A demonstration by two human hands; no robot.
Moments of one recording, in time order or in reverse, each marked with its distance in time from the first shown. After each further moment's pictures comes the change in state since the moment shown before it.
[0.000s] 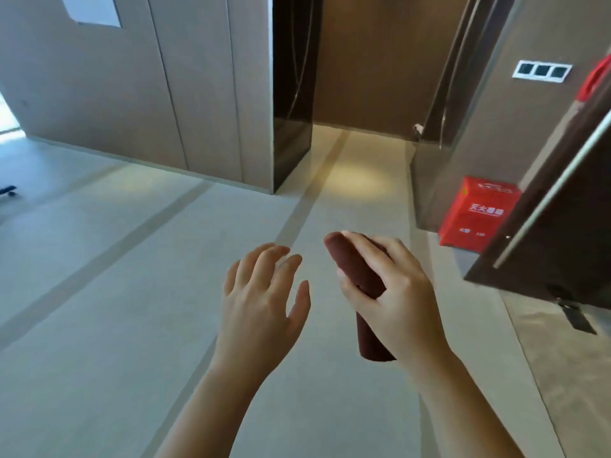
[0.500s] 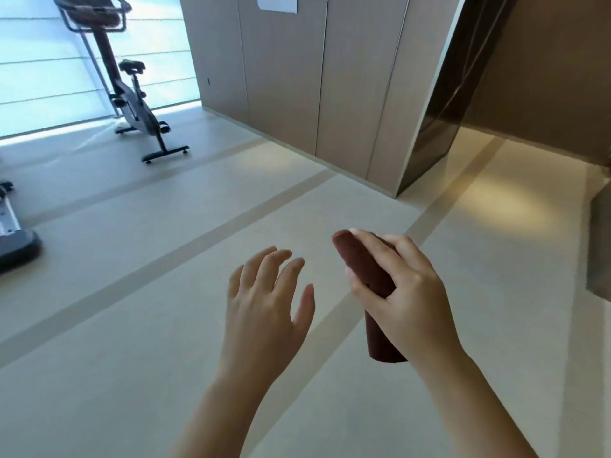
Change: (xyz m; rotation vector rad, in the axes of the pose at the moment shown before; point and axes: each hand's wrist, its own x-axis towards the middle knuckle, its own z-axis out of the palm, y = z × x) left_hand 0.003 -0.232 -0.052 0.283 0.027 -0.385; right_hand 0.107 -0.120 0.229 0.292 -0.234 -0.220
